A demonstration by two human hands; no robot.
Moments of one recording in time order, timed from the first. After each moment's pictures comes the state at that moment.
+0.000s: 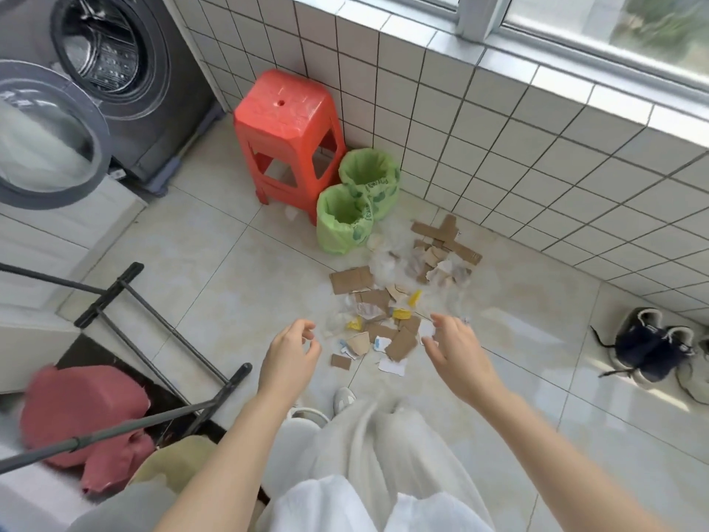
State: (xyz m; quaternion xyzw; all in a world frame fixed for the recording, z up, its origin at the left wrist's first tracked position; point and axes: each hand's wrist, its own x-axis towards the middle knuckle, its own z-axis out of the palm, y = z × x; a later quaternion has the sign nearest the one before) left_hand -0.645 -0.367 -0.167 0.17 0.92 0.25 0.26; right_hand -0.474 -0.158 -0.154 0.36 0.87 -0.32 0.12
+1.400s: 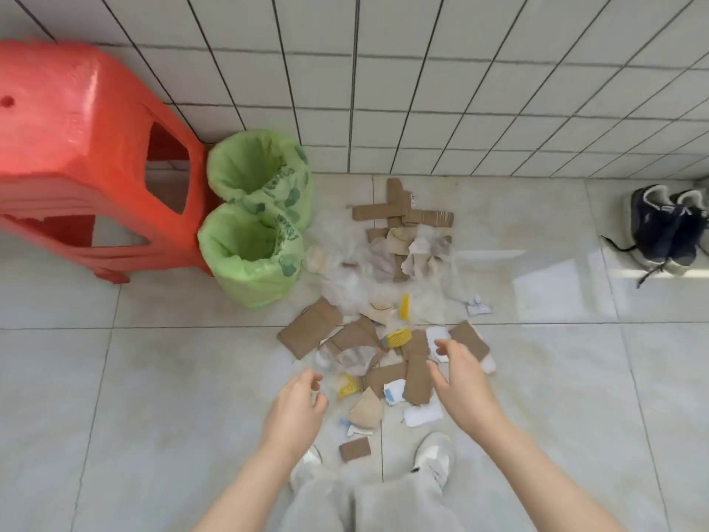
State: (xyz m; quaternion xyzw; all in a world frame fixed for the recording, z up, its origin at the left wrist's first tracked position) left_hand -0.825 -0.221 -0.544 0.38 0.82 0.09 0.41; right_hand -0.603 -0.099 -0.508 0.63 0.68 -0.38 0.06
